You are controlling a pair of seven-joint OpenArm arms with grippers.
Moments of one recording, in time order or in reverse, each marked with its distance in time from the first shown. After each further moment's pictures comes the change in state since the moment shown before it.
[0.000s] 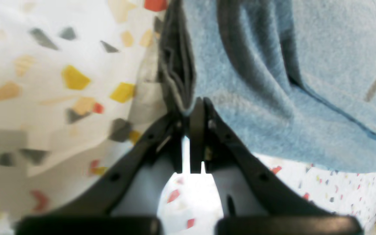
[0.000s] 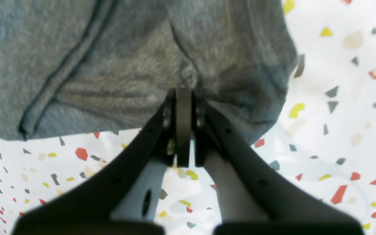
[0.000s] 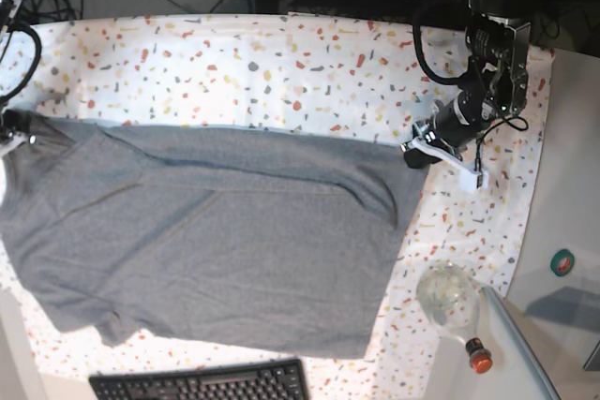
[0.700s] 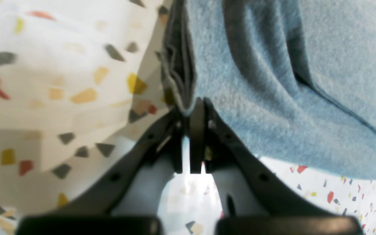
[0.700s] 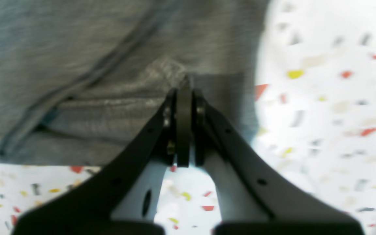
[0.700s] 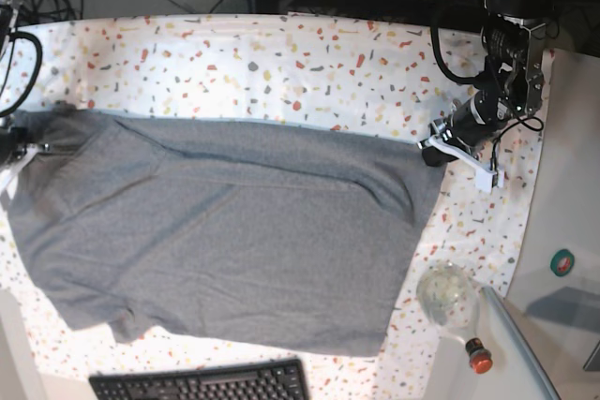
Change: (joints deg) left arm 0.5 -3.0 0.0 0.0 0.0 0.0 0.2; right arm 3.0 1.4 -11.4 -0.2 -5.4 0.0 5.0
